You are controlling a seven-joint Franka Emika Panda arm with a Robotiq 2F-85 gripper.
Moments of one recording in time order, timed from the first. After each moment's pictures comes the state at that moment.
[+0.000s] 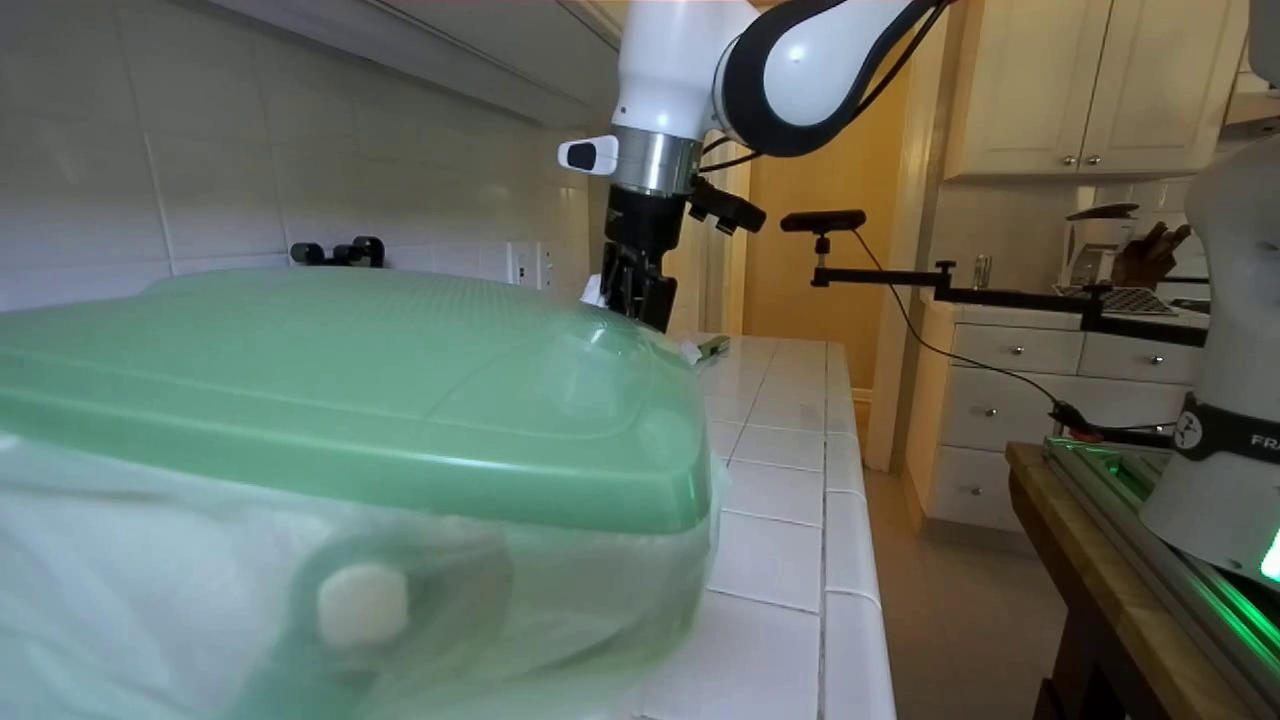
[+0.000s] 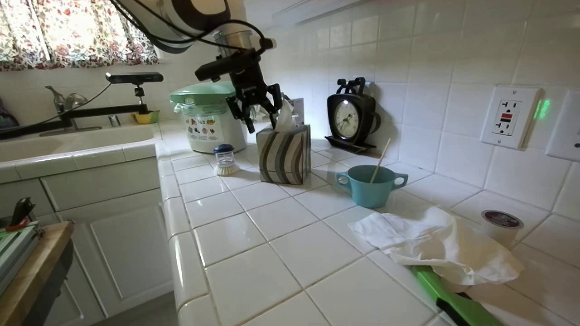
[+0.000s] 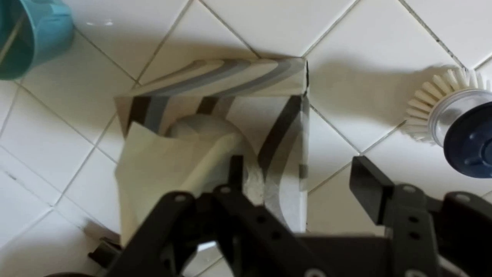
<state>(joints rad) 0.09 0.21 0.09 -2.11 -0.29 2.50 -0.35</state>
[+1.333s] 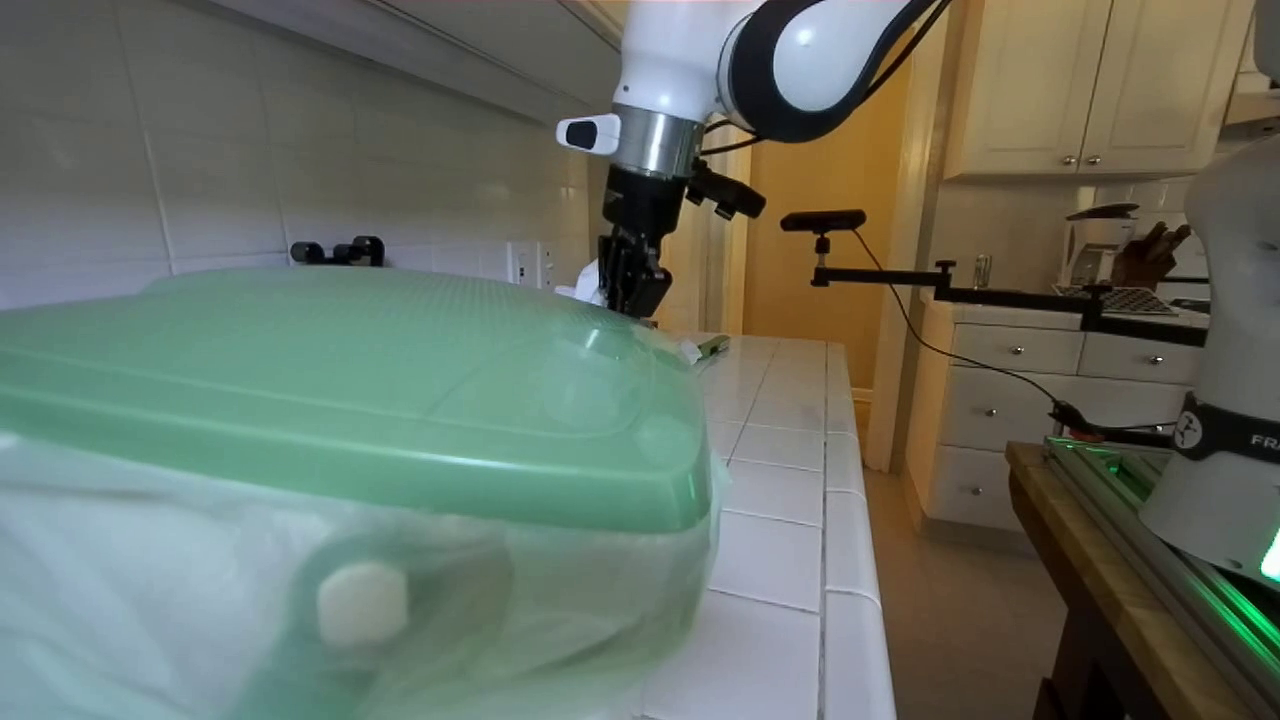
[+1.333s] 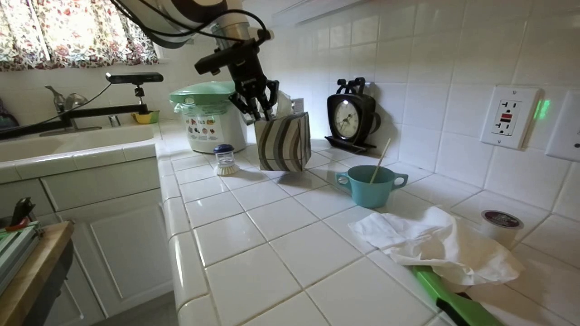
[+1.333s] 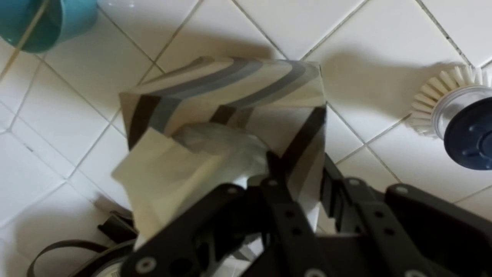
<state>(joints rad) 0.09 0.18 0.10 -2.11 -0.31 2.51 -0.38</state>
